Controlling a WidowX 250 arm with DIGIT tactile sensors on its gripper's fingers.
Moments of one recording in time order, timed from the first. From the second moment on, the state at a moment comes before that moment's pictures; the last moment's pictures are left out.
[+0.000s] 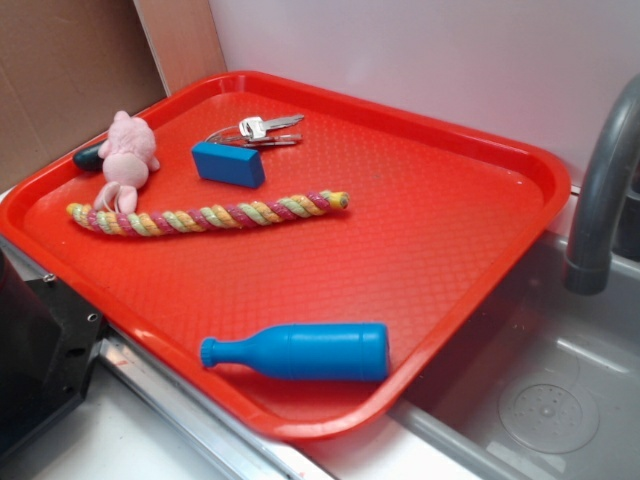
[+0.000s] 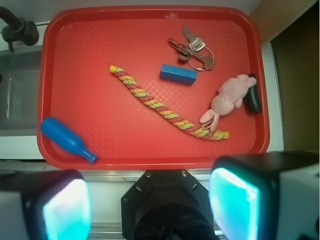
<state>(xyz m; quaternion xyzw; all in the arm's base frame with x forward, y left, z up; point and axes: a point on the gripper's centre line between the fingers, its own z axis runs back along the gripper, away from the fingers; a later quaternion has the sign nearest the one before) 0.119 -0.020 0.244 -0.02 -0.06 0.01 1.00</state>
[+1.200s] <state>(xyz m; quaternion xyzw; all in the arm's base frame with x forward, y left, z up) 0.186 0.060 0.148 -0.01 -0.09 0.32 0.94</state>
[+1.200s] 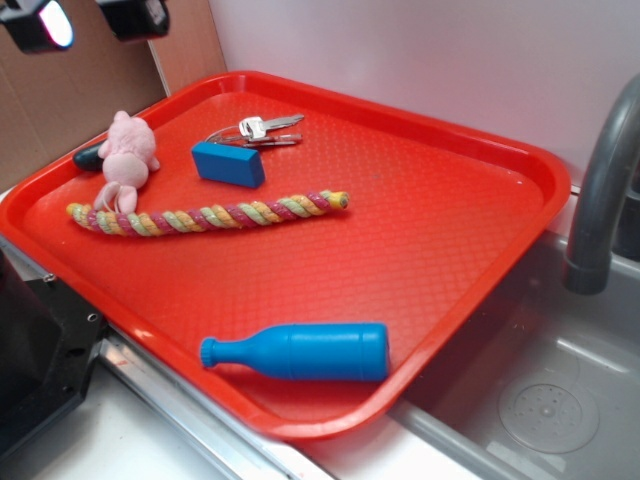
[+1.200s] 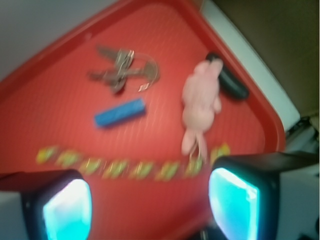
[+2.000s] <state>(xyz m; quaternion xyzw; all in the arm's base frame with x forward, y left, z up) 0.209 0.123 0.053 0.10 -0.11 0.41 0.90</state>
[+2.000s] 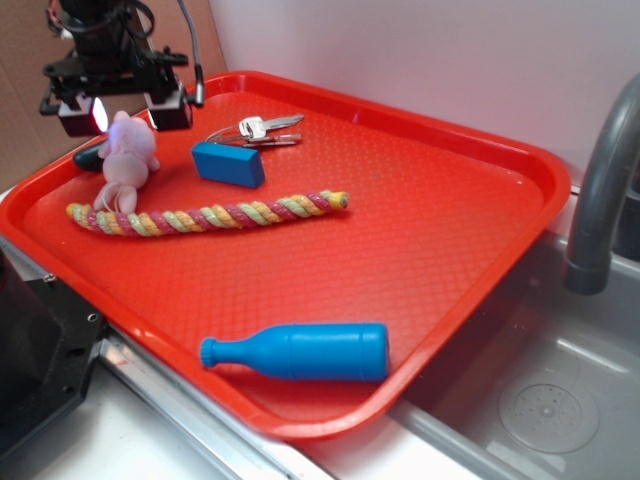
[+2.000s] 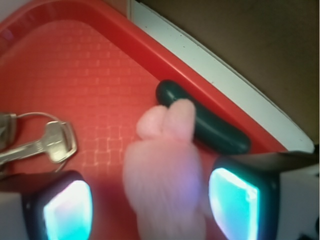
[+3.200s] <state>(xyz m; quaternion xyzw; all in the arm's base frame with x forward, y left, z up) 0.210 0.108 0.053 0.13 -0.04 0.46 0.88</state>
